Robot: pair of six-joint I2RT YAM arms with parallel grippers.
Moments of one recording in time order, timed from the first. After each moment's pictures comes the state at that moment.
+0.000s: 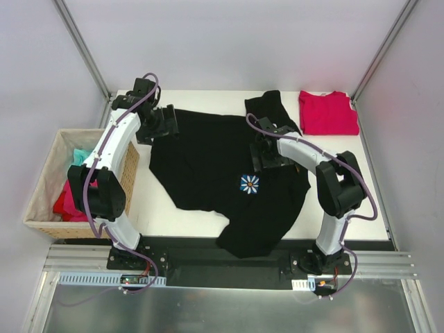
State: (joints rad) left arm -0.15 1.69 1.64 -1.04 0.08 -0.38; right arm 0.53 1.85 1.37 -0.80 0.31 0.30
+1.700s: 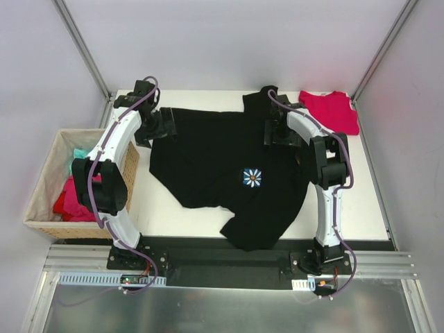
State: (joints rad) left arm -0.12 1.76 1.63 -1.04 0.07 -0.38; right arm 0.28 2.24 1.82 -0.90 0.20 0.33
